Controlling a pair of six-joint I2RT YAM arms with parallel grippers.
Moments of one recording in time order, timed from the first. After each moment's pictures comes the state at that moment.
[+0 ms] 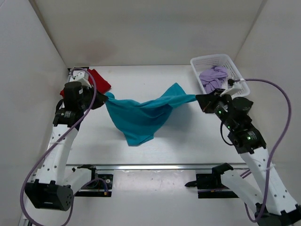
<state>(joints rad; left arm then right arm) -0.08 1.05 1.07 -0.50 0.22 -0.50 0.35 0.77 0.95 -0.32 -0.07 0.50</state>
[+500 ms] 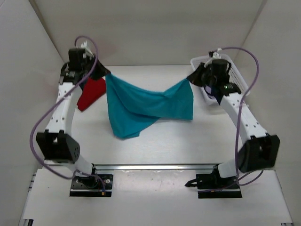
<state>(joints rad) -0.05 1.52 1.58 -0.61 0.27 -0.55 0.19 1.39 1.27 -0.28 -0.23 0.50</state>
